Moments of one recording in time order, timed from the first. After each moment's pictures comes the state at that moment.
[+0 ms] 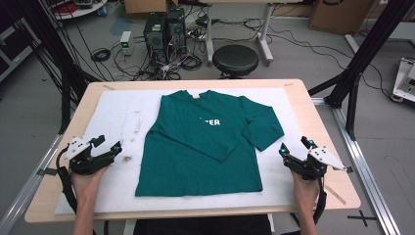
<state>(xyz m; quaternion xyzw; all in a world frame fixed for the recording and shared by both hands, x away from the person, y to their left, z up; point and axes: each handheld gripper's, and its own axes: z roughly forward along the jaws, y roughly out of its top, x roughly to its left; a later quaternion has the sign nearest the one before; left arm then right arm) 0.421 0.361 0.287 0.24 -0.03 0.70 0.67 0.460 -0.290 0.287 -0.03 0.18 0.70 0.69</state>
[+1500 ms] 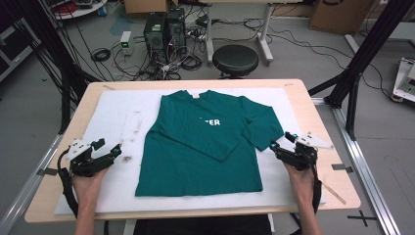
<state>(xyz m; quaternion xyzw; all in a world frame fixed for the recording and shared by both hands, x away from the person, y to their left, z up) 0.434 0.367 0.290 0.25 0.00 0.69 0.68 0.435 -0.268 0.316 -0.01 0.31 0.66 0.69</state>
